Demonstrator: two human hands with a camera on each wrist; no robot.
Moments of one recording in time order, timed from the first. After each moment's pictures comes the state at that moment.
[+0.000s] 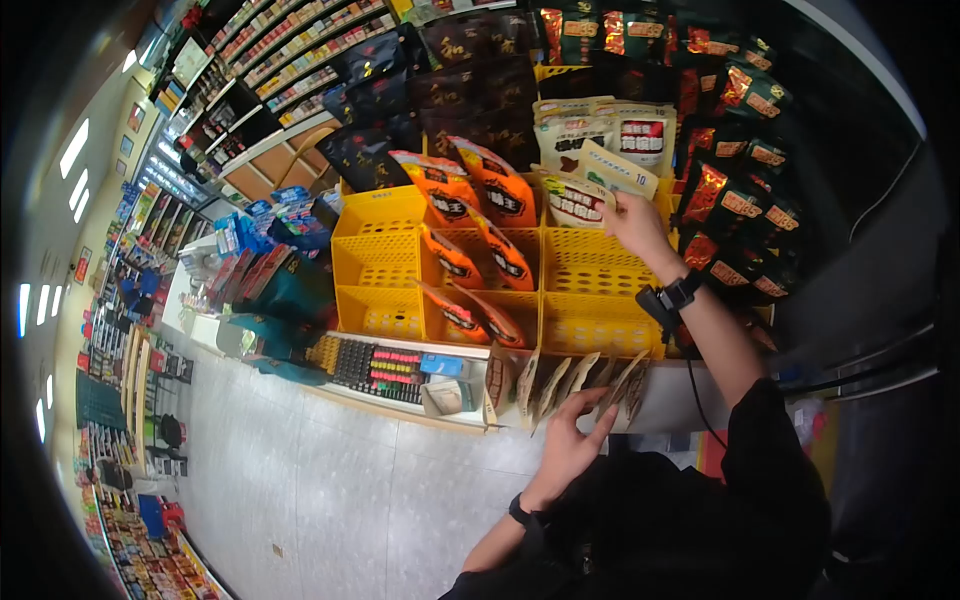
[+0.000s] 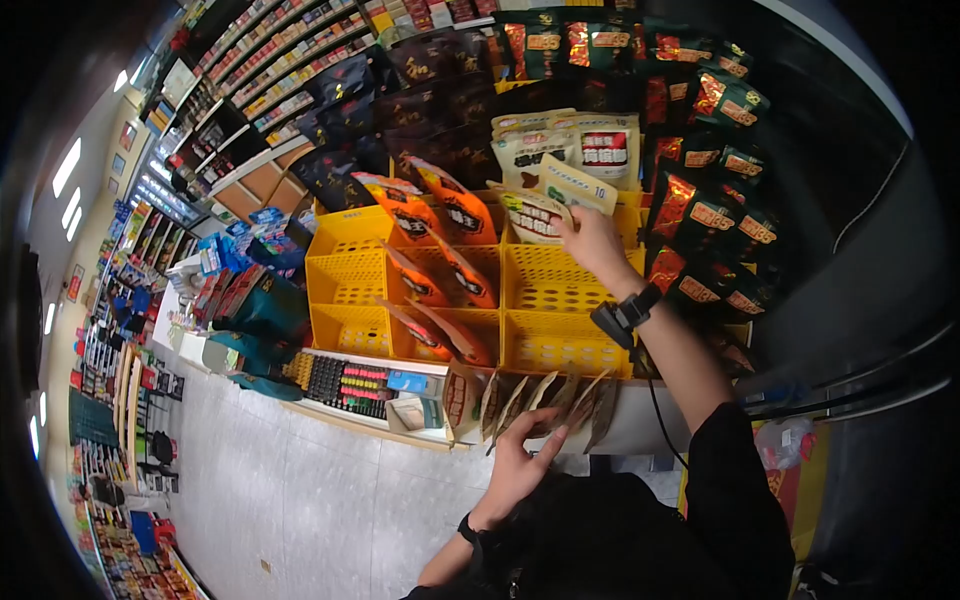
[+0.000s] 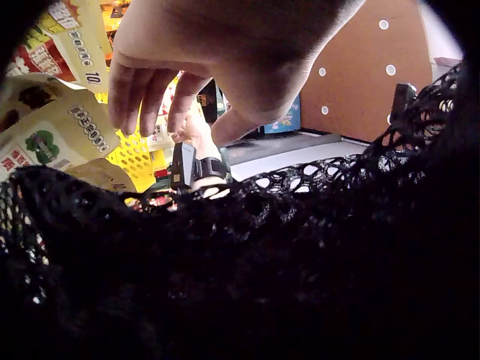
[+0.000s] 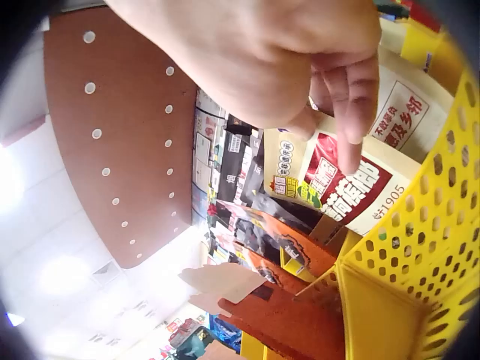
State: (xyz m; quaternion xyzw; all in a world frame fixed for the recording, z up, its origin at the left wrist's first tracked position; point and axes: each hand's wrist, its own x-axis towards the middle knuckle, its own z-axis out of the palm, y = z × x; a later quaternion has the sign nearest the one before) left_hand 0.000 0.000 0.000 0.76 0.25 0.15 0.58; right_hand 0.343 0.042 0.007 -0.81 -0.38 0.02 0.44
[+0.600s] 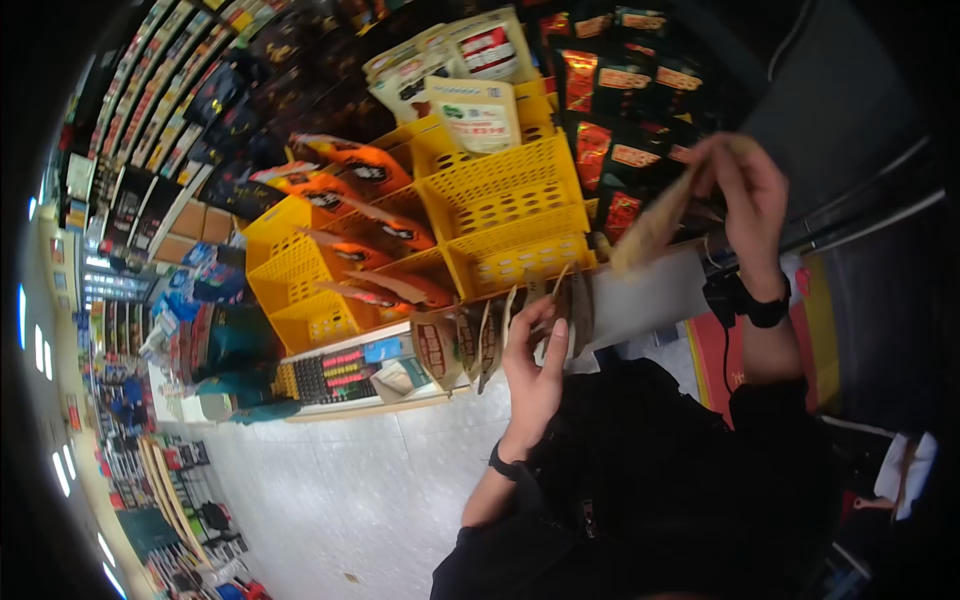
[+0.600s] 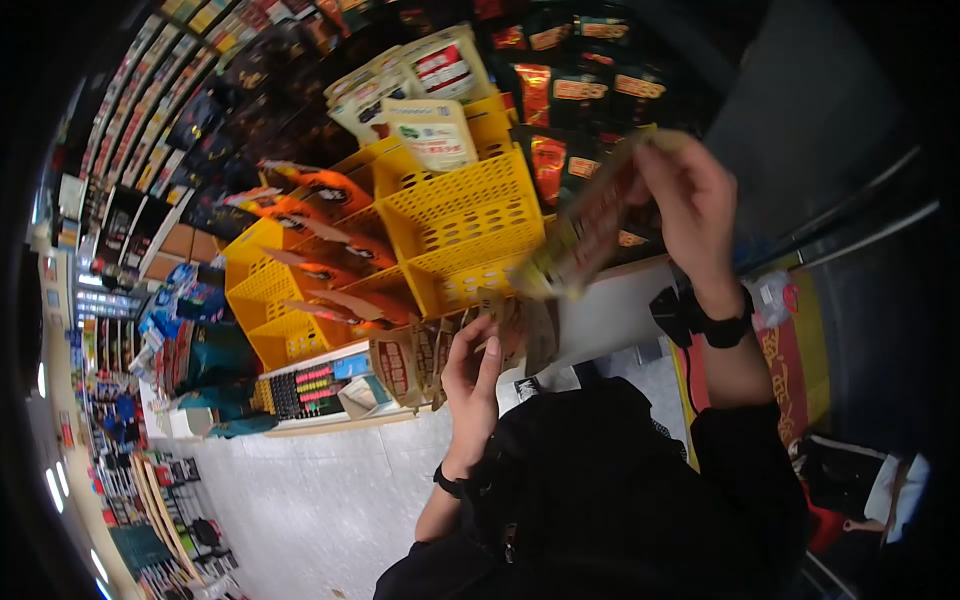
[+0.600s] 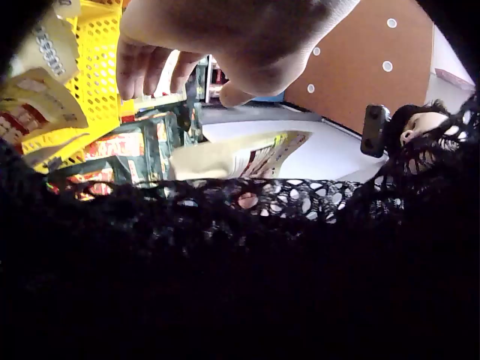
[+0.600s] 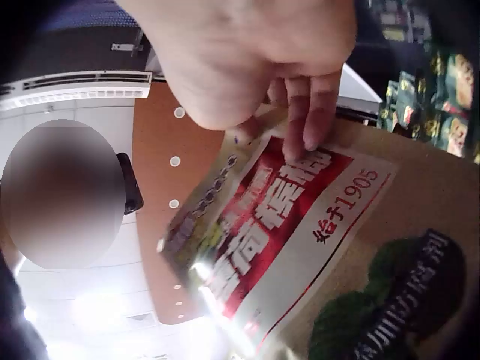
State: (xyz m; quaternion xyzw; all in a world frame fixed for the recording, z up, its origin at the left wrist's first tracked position) left_hand 0.031 -0.024 0.012 0.64 0.19 0.15 0.72; right_hand 0.230 -0.213 0.101 -0.69 -0.30 -0.09 0.65
